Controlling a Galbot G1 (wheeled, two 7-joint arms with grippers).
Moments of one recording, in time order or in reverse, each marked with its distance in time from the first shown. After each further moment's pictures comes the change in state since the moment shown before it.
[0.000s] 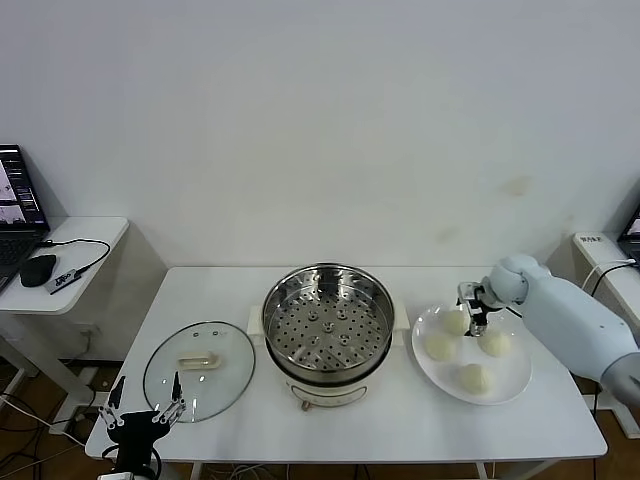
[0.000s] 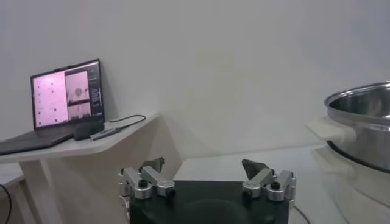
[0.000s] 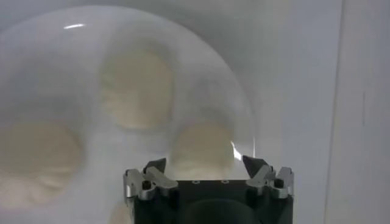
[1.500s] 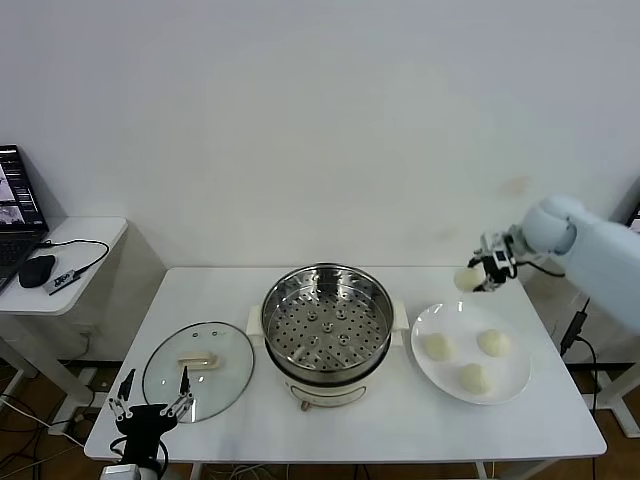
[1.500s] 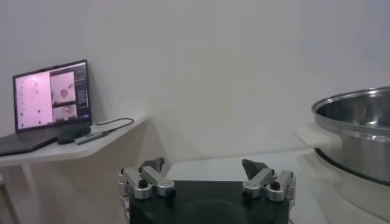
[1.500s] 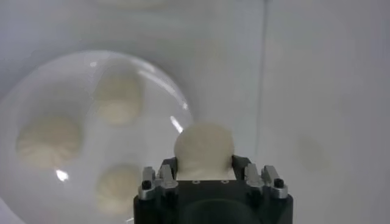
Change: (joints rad) left arm -0.029 0.032 0.024 -0.001 -0.029 0.018 0.007; right arm 0.449 -0.218 -0.328 0.359 0.350 -0.054 -0.063
